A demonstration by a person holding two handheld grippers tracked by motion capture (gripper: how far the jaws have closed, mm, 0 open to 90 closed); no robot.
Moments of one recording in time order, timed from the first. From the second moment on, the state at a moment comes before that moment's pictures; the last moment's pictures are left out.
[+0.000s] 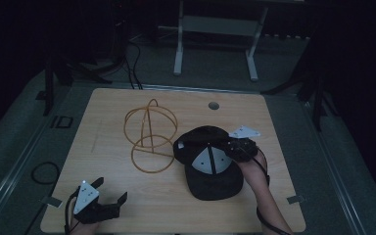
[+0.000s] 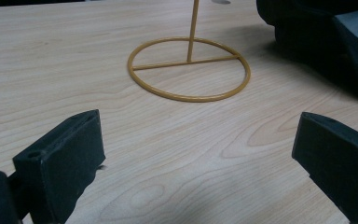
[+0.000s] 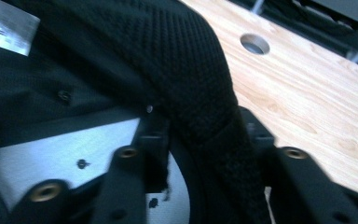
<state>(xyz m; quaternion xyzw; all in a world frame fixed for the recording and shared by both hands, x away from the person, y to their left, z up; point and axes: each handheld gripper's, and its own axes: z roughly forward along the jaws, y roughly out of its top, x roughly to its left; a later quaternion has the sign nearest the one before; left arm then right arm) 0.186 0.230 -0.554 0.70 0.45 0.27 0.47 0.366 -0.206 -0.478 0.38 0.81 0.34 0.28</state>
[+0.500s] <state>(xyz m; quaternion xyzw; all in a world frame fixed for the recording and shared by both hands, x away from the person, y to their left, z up) 0.186 0.227 -0.555 0.71 0.45 0.27 0.47 0.354 -0.207 -0.456 0.40 0.79 0.40 0.25</state>
